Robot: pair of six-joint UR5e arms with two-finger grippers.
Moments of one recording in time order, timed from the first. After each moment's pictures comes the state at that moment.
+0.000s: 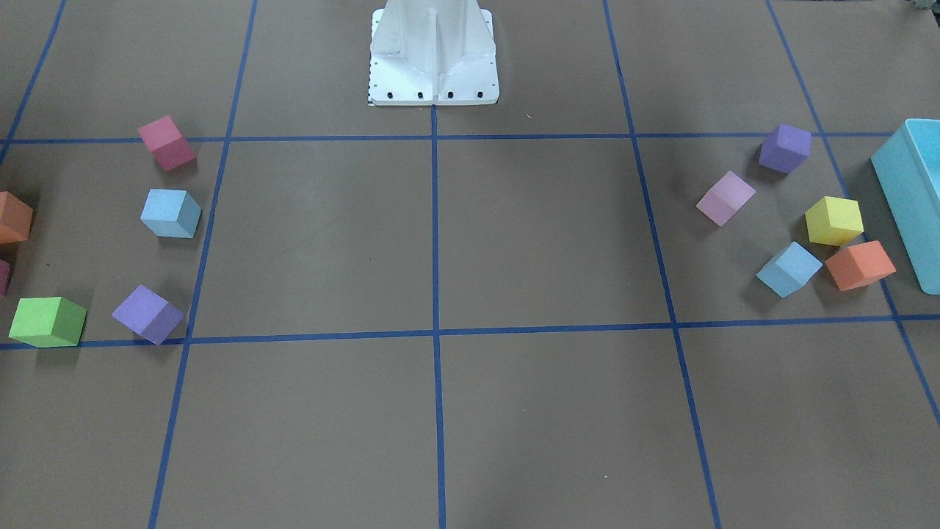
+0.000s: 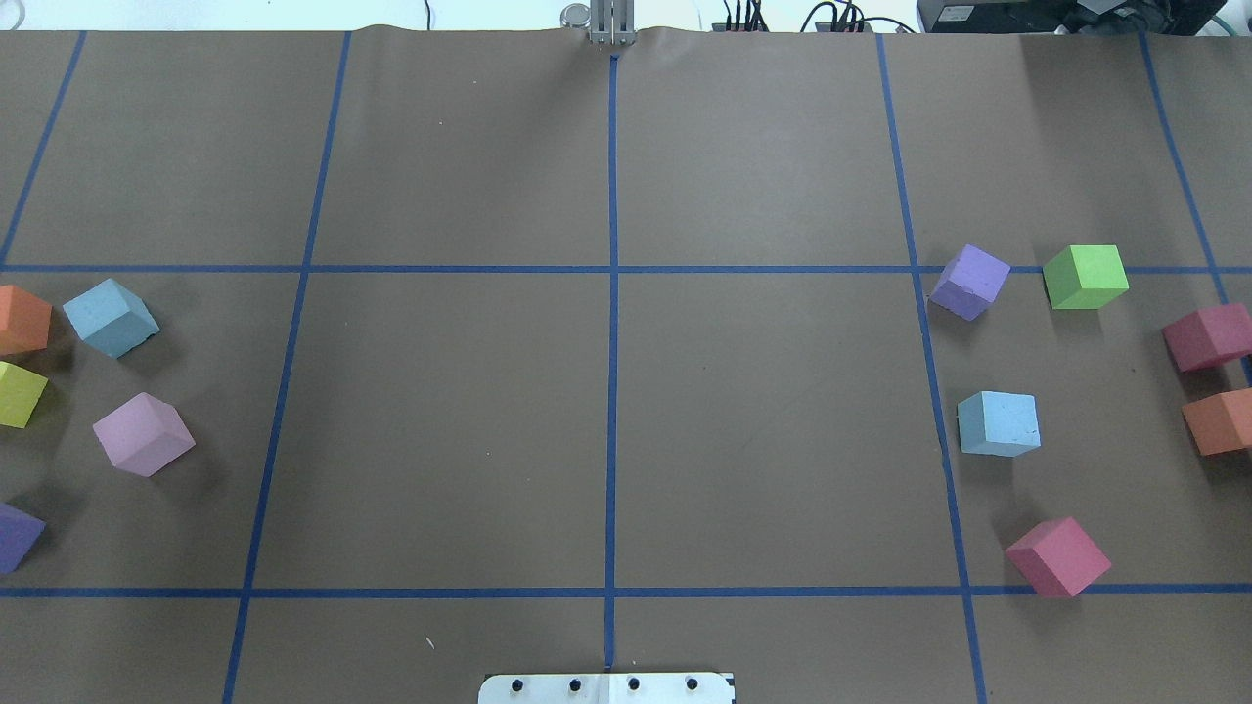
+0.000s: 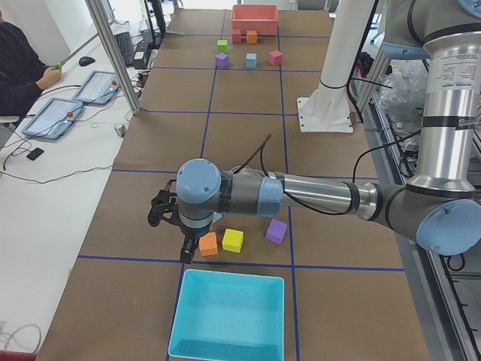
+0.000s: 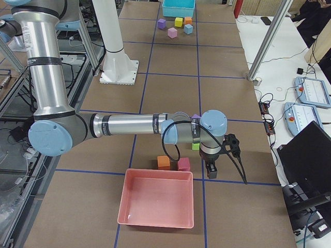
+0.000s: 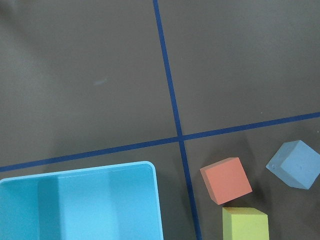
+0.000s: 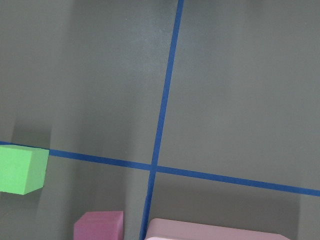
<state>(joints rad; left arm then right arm) -1.73 -1.59 -1.70 -1.53 -2.41 0.21 1.62 -1.44 1.53 -1.53 2.31 -0.10</state>
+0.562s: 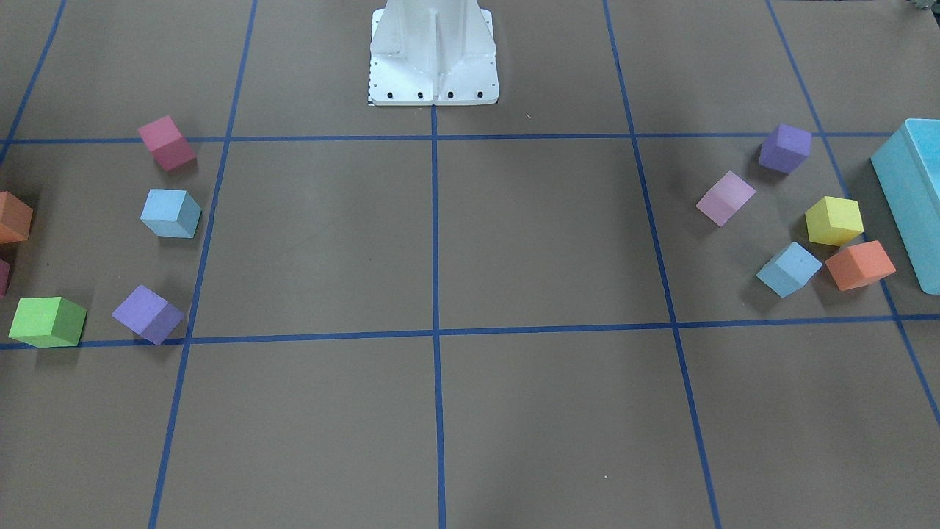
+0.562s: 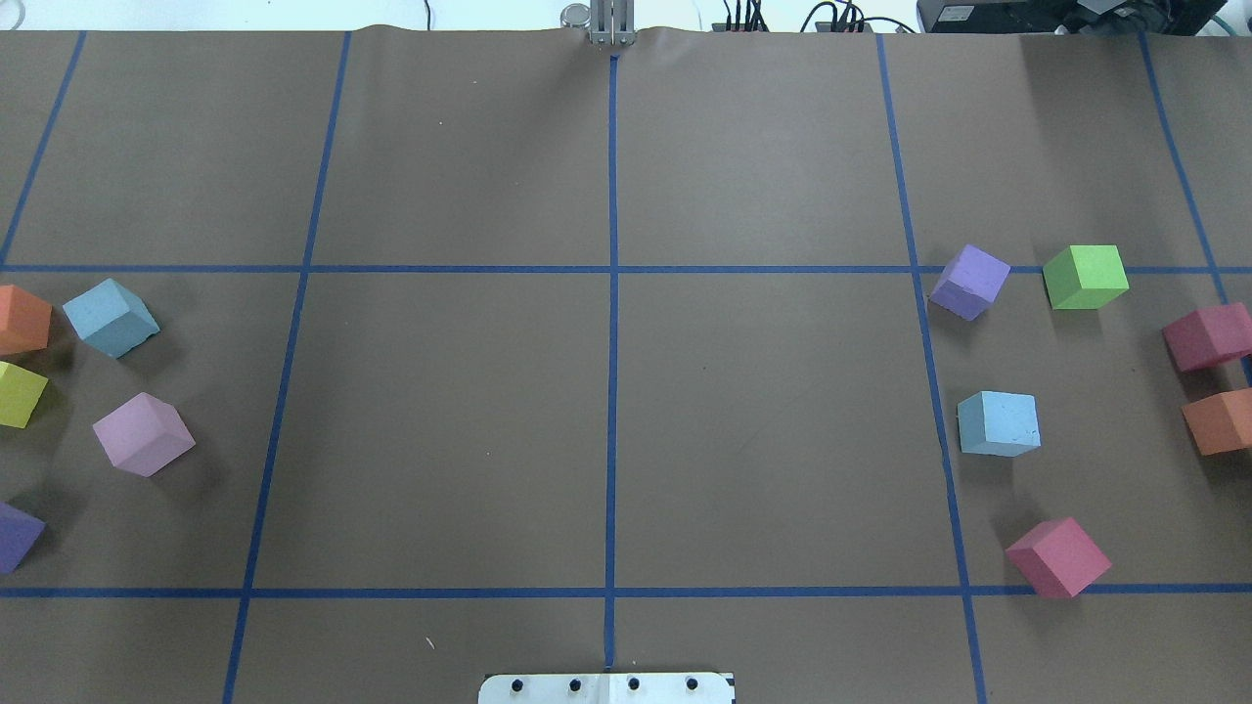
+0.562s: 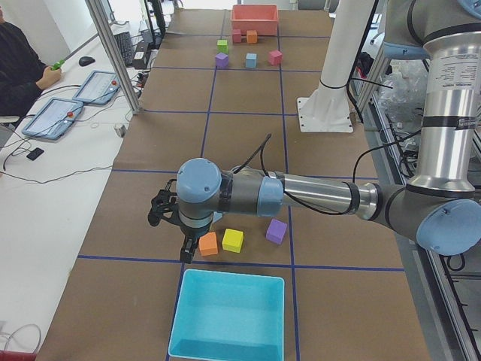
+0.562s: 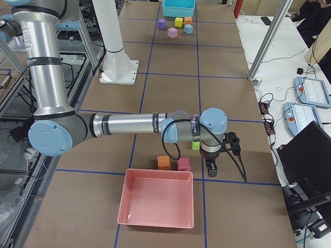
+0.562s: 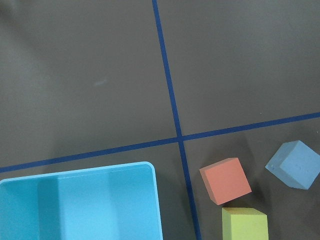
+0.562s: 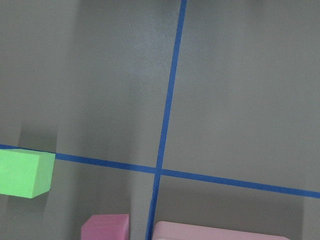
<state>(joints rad) -1.73 -1.58 -1.70 -1.53 -2.41 0.21 1.61 -1.43 1.55 -1.53 2.32 -0.08</state>
